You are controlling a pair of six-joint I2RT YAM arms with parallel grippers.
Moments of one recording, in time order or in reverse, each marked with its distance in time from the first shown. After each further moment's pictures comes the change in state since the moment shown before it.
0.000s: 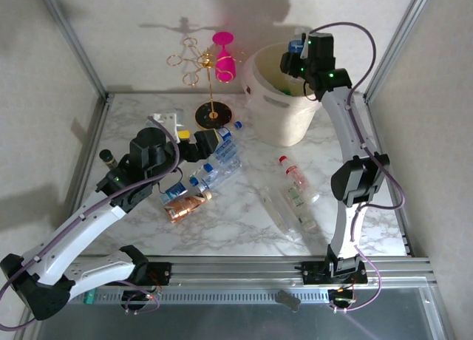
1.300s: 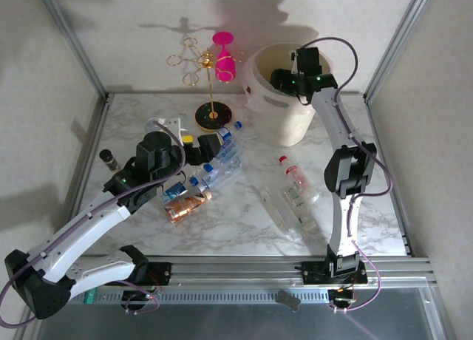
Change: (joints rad) left arm 0.000 0.005 -0.075 0.052 0.007 -0.025; right arm 0.001 0.113 -0.005 -0.060 -0.013 0.009
